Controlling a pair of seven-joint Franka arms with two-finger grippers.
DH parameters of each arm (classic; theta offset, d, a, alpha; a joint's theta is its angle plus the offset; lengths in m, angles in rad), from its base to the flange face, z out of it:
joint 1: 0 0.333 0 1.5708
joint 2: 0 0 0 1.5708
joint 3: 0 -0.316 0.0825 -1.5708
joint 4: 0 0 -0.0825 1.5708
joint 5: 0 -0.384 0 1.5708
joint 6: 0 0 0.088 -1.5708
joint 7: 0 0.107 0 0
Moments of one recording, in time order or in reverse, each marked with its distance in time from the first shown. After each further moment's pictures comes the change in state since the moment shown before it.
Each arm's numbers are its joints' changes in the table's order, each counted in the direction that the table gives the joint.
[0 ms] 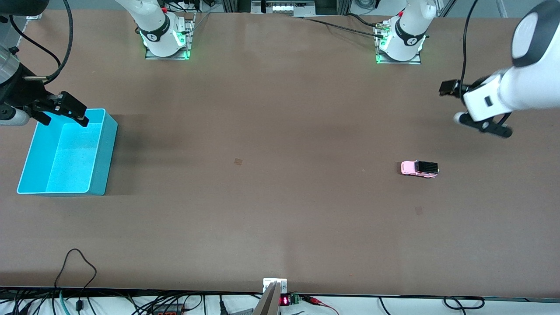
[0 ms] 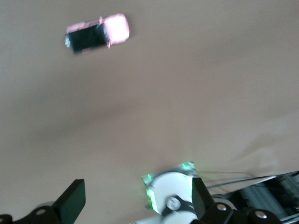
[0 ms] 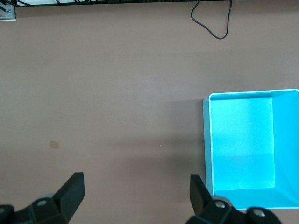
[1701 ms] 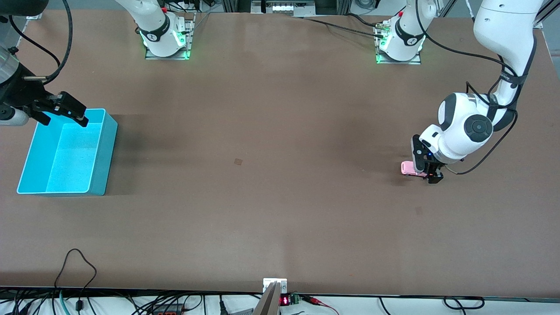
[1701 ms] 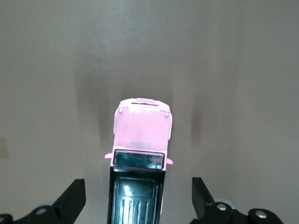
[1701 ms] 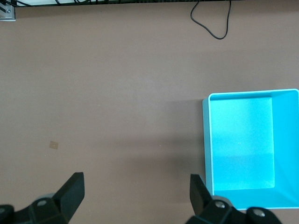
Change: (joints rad) left arm 0.062 -0.292 -0.003 -0.455 -0.132 -1.156 1.090; right arm -0.001 0.000 0.001 0.000 0.000 0.000 0.000
